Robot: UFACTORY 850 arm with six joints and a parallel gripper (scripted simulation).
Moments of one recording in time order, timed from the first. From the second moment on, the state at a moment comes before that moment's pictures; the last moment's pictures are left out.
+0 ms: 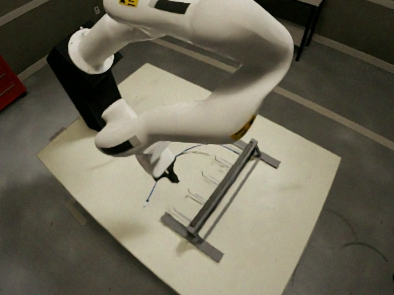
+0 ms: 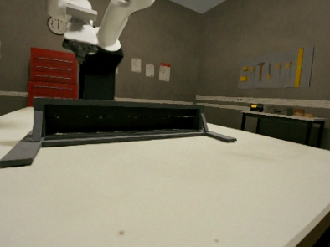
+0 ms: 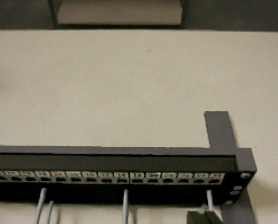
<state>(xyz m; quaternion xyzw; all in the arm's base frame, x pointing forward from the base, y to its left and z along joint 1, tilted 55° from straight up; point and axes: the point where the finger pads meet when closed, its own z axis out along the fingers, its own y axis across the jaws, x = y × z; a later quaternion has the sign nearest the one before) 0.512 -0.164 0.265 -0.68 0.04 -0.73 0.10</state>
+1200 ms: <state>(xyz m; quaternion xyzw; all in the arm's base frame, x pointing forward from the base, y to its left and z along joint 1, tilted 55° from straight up) 0.545 -0.161 0.267 -0.68 0.04 -0.73 0.10</state>
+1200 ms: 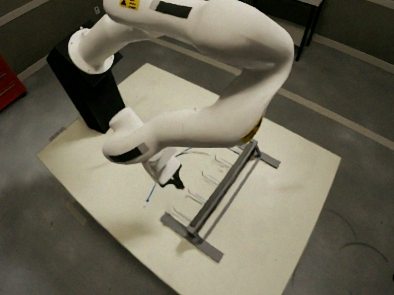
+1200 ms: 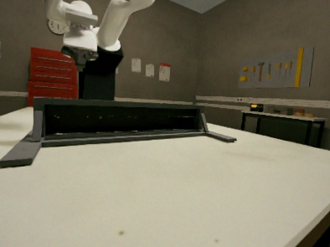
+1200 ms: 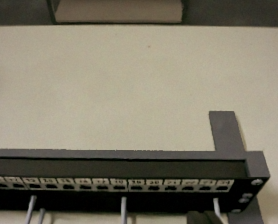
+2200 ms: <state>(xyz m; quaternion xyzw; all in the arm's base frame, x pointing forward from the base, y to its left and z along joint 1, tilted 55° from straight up) 0.544 -0.161 0.267 -0.68 0.04 -0.73 0.10</state>
